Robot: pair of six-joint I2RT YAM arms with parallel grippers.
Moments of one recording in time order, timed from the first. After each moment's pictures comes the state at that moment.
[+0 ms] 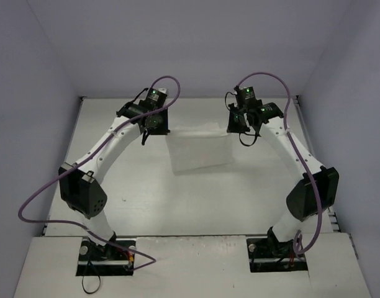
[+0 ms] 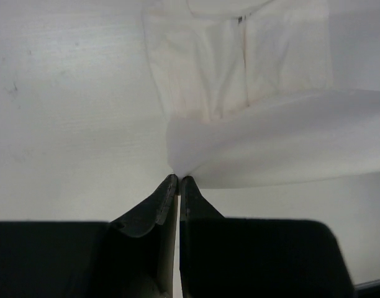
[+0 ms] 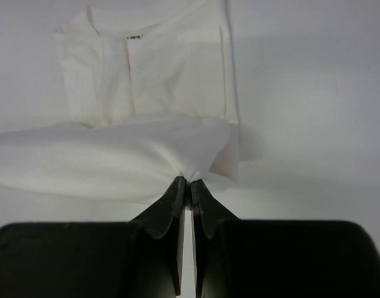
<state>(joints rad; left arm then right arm) -0.50 1.72 1.73 -0.92 -0.08 -0.43 0.37 1.63 1.56 -0.82 0.04 0.39</state>
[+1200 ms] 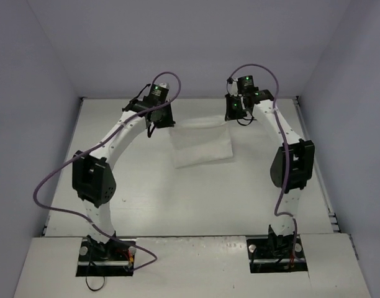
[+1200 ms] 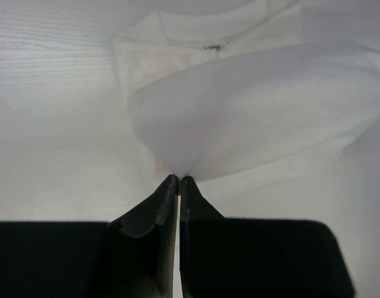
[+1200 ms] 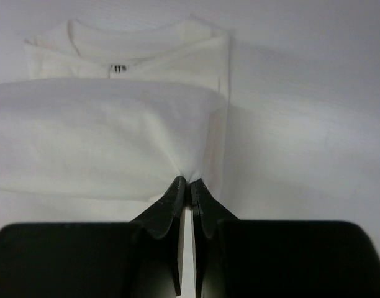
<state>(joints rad) -0.42 1.95 1.85 -0.75 0.02 -0.51 0.24 2.09 1.94 -0.74 -0.16 0.12</state>
